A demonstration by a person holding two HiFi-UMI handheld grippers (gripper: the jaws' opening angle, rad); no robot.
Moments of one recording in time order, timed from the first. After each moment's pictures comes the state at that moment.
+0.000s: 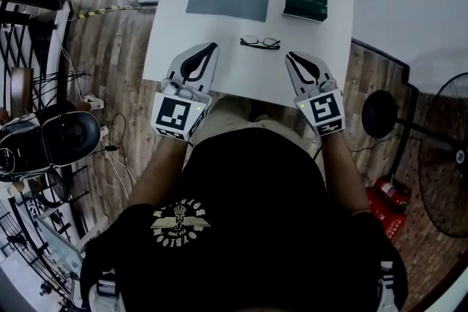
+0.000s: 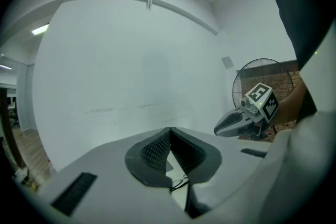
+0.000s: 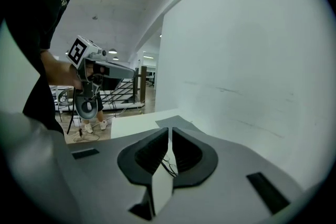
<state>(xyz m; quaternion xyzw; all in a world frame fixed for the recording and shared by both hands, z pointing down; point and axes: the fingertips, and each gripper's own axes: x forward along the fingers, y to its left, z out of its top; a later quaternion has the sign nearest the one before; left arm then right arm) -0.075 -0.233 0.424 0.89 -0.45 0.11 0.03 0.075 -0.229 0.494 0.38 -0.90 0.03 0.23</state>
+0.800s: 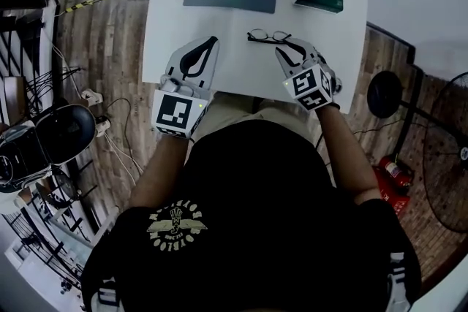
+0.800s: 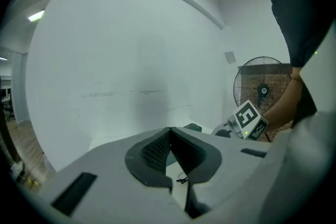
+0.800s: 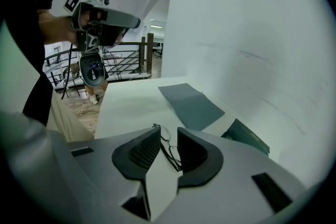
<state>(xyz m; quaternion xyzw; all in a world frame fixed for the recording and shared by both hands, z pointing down) -0.105 -0.290 0.477 0.89 -0.43 0.14 0.07 0.031 -0.283 0.631 0.32 -0.86 0.06 0.39</state>
